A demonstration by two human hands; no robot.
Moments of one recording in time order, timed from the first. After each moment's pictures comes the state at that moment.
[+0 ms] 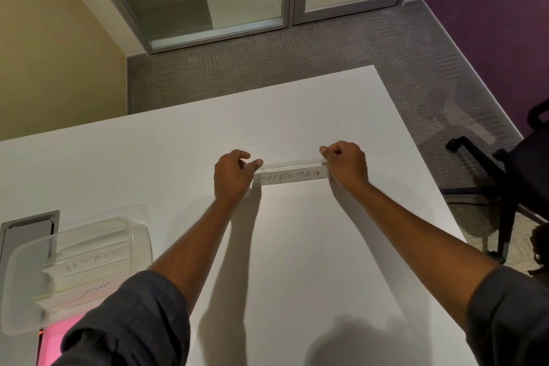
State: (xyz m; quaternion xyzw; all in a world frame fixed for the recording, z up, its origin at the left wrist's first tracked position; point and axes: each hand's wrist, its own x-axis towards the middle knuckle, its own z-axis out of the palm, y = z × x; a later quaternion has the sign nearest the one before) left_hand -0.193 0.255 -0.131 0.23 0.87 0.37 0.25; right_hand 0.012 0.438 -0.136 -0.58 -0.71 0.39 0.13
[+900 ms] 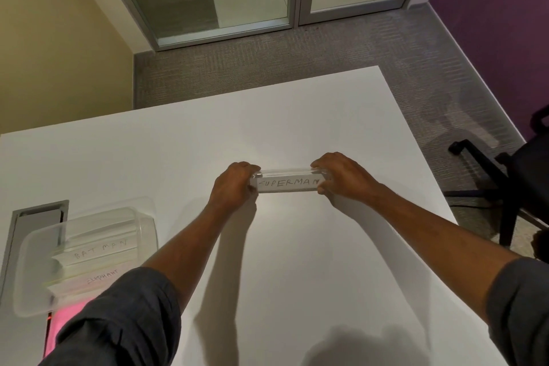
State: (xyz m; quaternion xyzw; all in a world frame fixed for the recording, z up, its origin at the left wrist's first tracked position) left_hand -0.196 0.215 -0.132 0.49 0.84 0.11 0.22; right_hand 0.039 0.426 -0.121 -0.29 -0.92 0.27 -0.08
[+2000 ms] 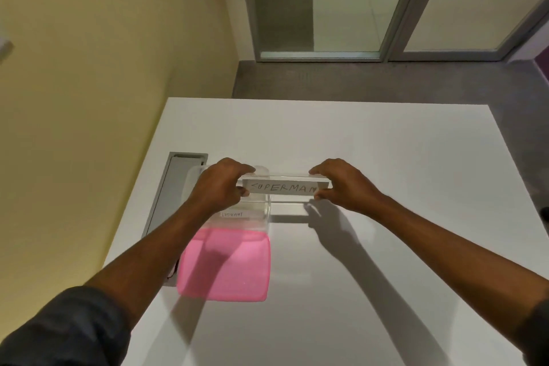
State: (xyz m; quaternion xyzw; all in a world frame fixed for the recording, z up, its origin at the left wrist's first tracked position) left_hand -0.307 -0.078 -0.010 0.42 0.89 0.12 0.10; right_hand -0.111 0.187 -0.013 -0.13 -0.95 0.27 -0.04
